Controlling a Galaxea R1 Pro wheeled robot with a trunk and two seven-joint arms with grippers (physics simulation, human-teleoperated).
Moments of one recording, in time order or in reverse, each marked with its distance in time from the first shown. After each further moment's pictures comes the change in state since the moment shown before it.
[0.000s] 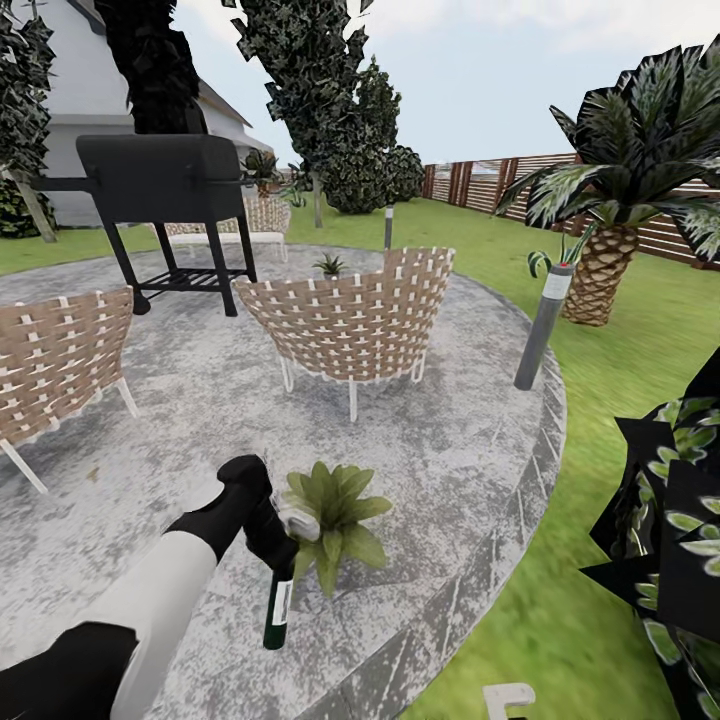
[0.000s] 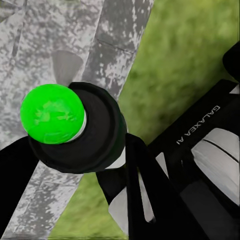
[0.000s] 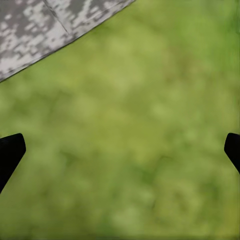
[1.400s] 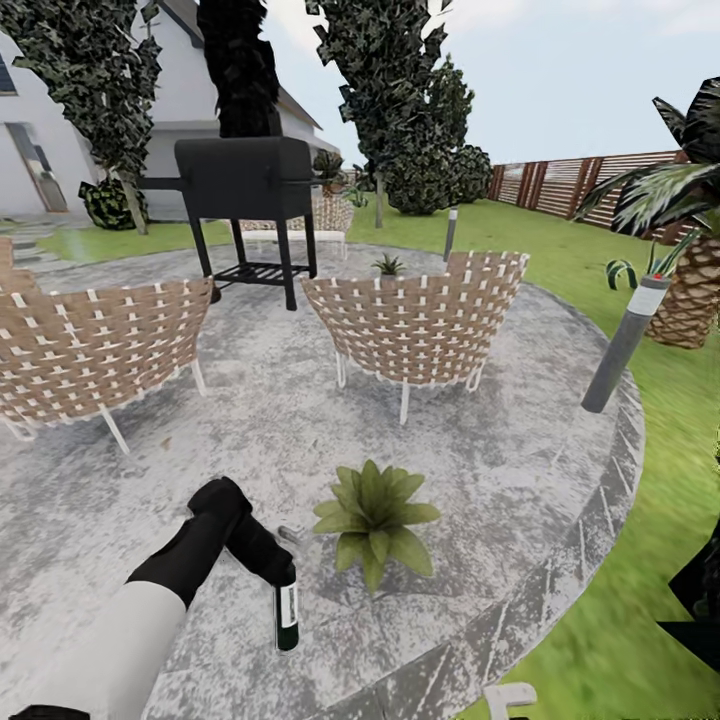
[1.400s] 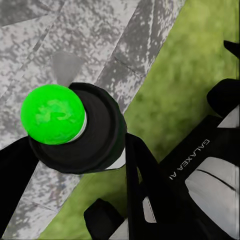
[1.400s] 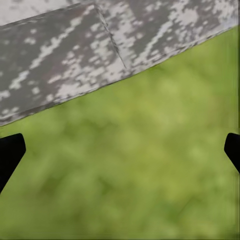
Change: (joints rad) left arm 0.173 0.073 0.000 -0.251 0.295 -0.001 0.126; right arm 0.000 -0.002 0.000 0.000 -0.001 -0.002 -0.006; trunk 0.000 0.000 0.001
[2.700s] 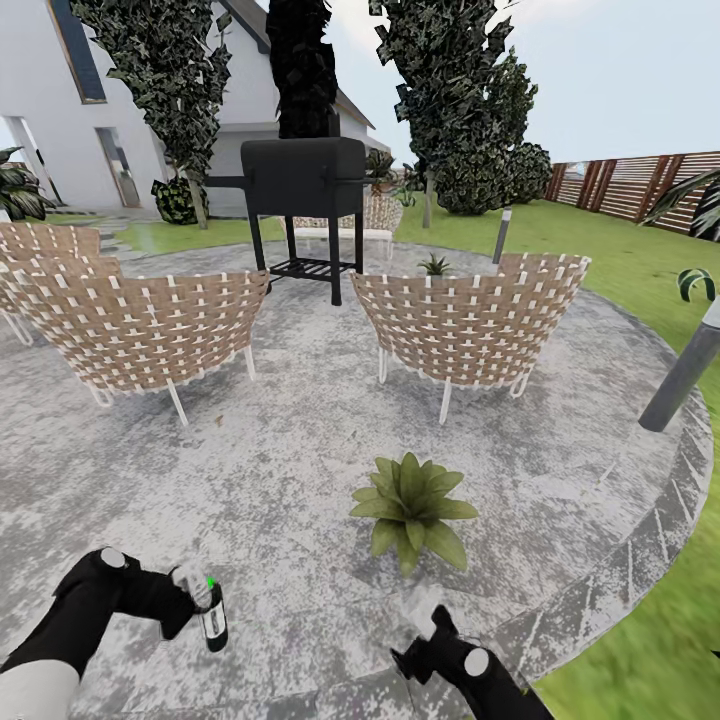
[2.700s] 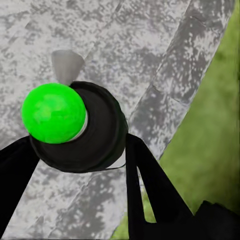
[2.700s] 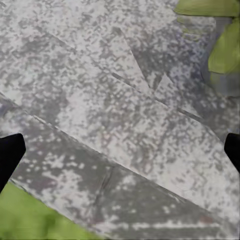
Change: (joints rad) left arm 0.186 0.176 0.439 0.037 0.018 -0.828 0.132; right arm -0.001 0.006 0.488 -0.390 0.072 0.019 0.463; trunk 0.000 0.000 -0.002
